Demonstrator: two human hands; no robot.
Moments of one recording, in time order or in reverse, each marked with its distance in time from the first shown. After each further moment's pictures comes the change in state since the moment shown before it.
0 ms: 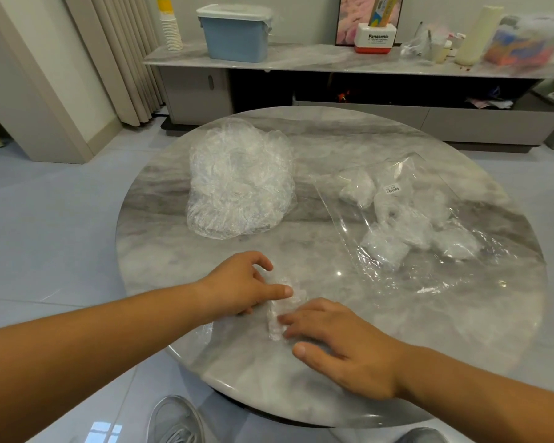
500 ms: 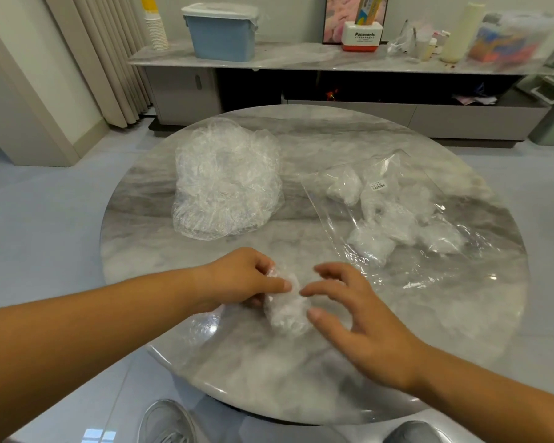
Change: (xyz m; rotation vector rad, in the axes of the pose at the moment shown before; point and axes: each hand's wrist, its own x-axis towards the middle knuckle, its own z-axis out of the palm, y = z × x) left_hand 0.016 0.016 0.005 0.000 -0.162 0.054; right_hand -0.021 0.006 -0.009 0.278 0.460 0.109
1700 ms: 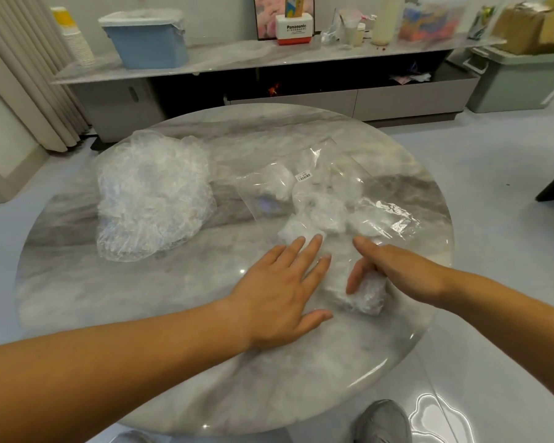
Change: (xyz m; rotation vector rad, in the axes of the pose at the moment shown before) left_hand 0.031 0.060 0.126 1.376 0.148 0.755; right_hand -0.021 0.085 -0.139 0.082 -0.141 0.509
